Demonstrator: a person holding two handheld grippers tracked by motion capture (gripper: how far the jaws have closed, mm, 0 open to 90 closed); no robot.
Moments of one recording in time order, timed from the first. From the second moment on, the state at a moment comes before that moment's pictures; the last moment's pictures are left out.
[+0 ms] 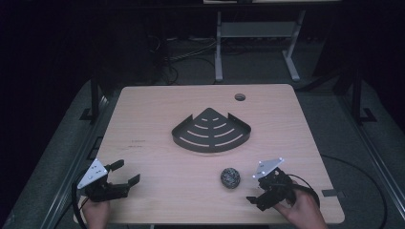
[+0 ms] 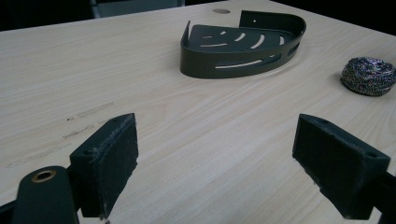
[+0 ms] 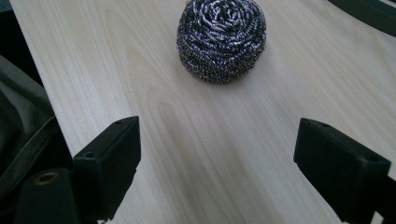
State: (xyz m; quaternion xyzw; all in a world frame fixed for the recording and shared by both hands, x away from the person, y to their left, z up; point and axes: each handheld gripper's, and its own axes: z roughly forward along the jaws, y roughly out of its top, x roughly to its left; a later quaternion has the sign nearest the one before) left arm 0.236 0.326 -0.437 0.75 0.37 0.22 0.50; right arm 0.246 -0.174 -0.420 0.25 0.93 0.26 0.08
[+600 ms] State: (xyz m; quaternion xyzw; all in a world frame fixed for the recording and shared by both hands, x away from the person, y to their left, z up) left arm 0.235 0.328 -0.437 0.75 0.37 0.22 0.50; right arm 0.255 -0.152 -0.414 0.23 0.94 0.25 0.07
